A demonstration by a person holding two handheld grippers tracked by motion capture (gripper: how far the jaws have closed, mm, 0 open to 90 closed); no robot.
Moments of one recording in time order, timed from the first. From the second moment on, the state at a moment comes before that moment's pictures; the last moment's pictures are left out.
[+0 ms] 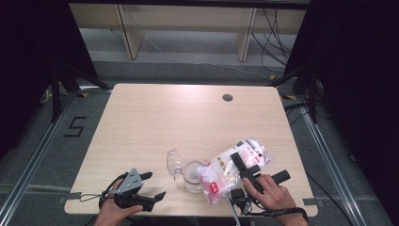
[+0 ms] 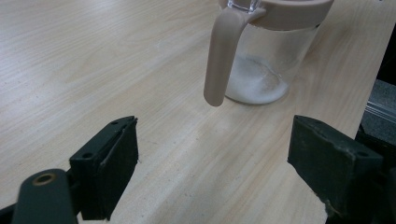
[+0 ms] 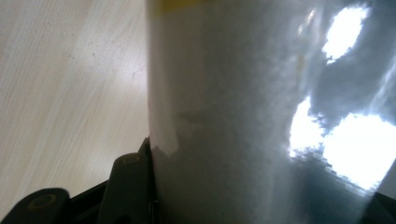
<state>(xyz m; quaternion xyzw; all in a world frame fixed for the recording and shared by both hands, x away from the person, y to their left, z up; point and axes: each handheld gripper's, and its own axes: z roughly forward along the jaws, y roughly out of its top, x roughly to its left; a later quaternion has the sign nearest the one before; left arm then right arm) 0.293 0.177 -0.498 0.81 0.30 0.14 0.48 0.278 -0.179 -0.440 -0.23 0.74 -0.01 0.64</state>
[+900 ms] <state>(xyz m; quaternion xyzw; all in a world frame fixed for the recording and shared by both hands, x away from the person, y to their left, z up) 0.294 0.177 -0.498 0.81 0.29 0.14 0.49 0.279 -0.186 -0.438 -0.22 0.74 -0.01 0.64</state>
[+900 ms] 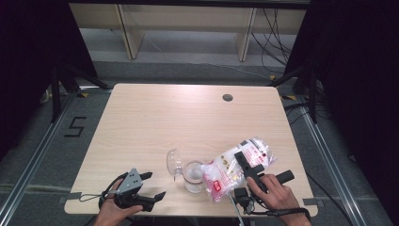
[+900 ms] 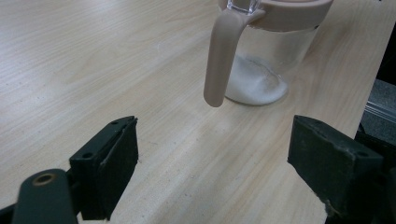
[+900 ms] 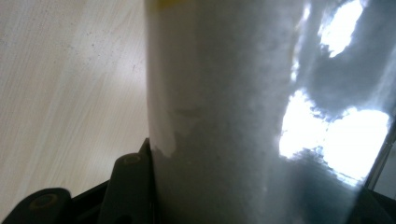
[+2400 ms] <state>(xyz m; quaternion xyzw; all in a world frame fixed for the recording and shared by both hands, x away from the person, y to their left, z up) 0.293 0.178 -0.497 0.81 0.29 0.14 0.49 0.277 -0.188 -0.435 -0.22 0.74 0.00 0.64</state>
